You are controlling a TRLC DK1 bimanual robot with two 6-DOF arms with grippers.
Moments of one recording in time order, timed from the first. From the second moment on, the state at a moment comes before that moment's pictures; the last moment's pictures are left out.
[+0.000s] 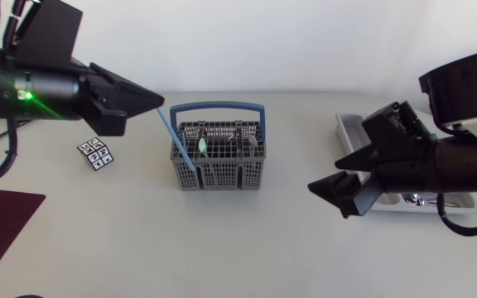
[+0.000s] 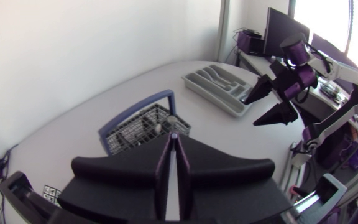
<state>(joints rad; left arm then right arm) -0.41 1.11 1.13 -0.59 0.35 0.18 0.38 1.04 0.82 -0.60 -0.25 -0.21</state>
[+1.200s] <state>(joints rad) -0.48 1.38 1.18 -0.65 0.72 0.02 0.71 1.32 0.93 -0.45 -0.49 -0.15</state>
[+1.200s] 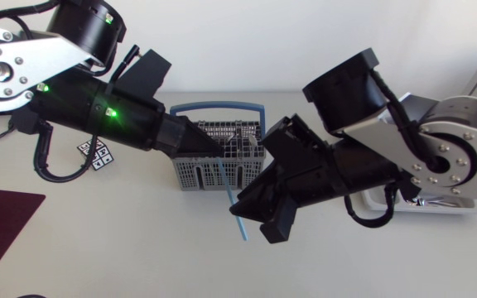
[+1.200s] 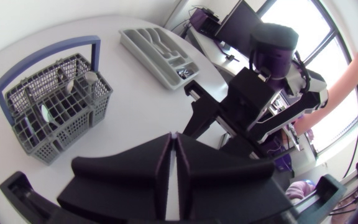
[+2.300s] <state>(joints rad) -0.28 1.33 1.25 -0.42 0.75 -0.08 0.69 1.36 0.93 -0.50 -0.49 -0.17</state>
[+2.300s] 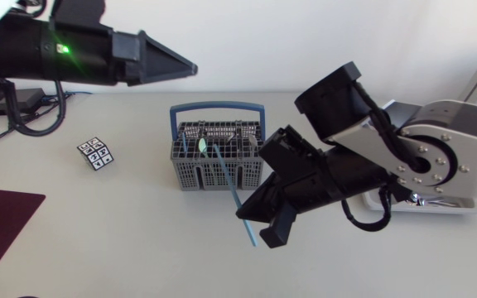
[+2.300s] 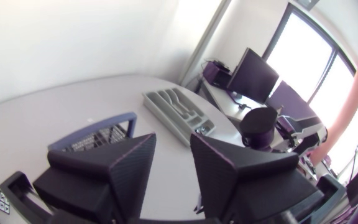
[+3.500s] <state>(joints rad) -0.32 1.27 0.88 -0.26 0.29 0.38 -0.27 1.88 1.23 -0.56 -0.27 -0.24</state>
